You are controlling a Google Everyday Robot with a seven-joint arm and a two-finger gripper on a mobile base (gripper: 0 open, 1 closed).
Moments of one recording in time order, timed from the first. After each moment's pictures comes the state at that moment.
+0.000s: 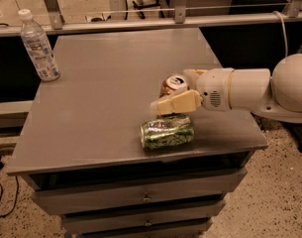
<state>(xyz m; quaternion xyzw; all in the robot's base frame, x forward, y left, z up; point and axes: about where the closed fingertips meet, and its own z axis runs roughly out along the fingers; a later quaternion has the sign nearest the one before) 0.539 -0.065 0.896 -0.35 0.74 0.31 0.48</state>
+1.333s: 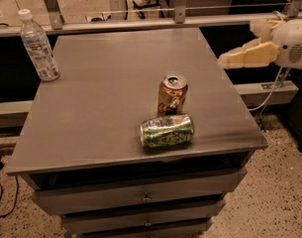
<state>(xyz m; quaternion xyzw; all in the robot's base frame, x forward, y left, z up) 0.577 -0.205 0.997 -0.35 0.70 0.26 0.57</state>
